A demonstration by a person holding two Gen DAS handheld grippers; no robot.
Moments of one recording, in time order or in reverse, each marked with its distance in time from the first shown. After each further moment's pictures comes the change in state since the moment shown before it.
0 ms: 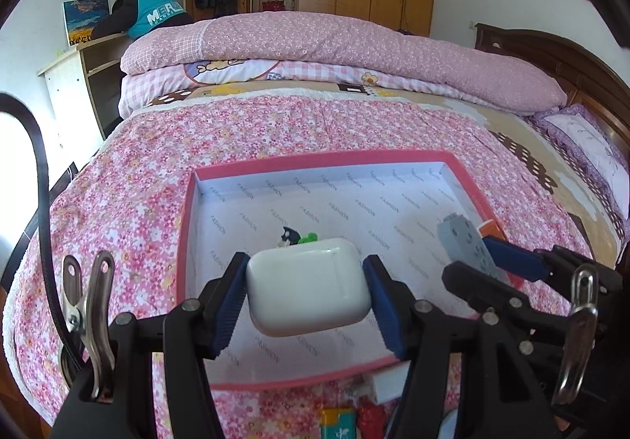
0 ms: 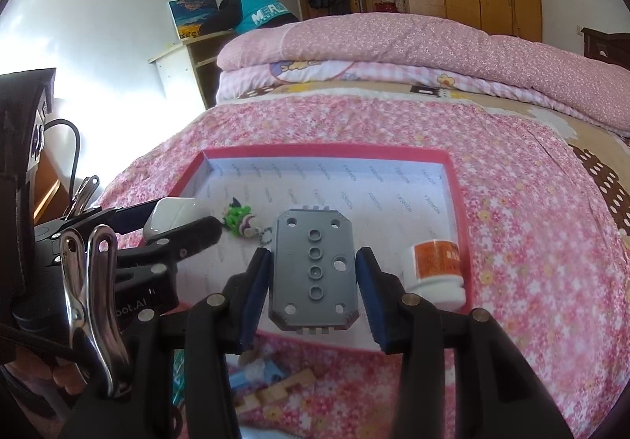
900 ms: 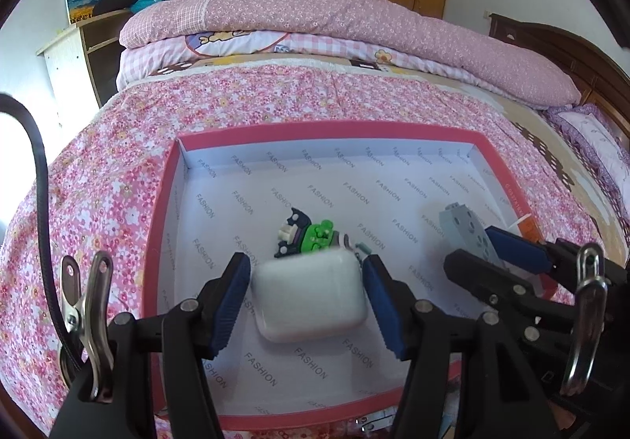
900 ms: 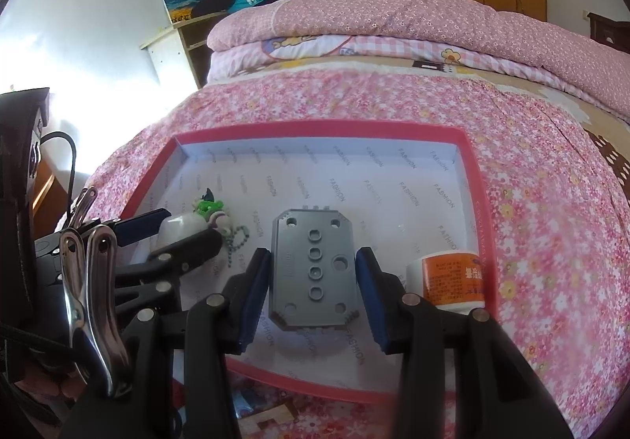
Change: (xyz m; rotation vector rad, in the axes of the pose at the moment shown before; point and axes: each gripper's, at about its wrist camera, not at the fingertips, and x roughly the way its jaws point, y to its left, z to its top) left arm 0.040 0.004 -0.006 -0.030 0.070 0.015; right arm 0.042 -0.015 0.004 0.015 0.070 0.007
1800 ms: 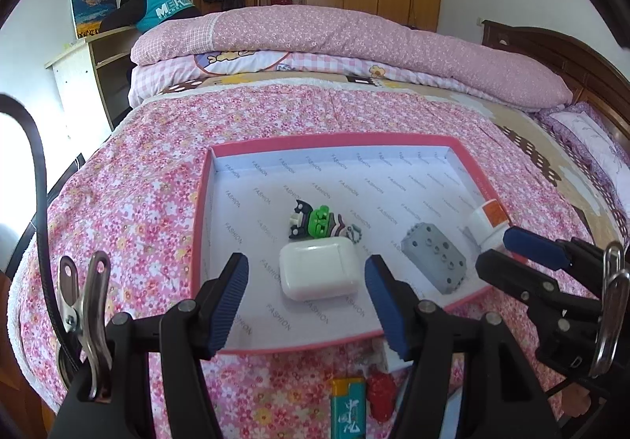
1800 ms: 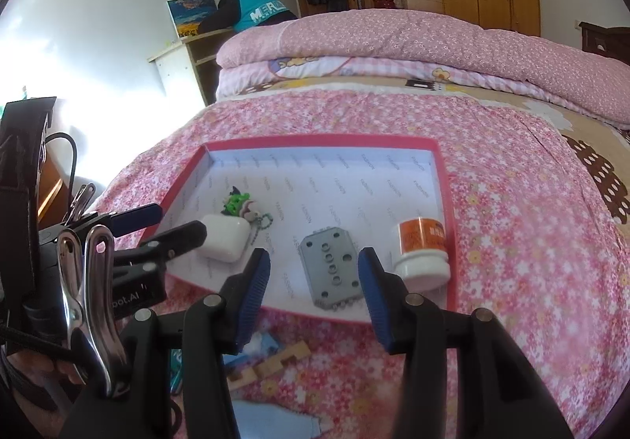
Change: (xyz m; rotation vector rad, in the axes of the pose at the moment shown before) left arm -0.057 0.000 -0.019 0.017 -0.049 0.008; right arm -0.060 0.010 -0.024 -0.004 -0.064 -0.006
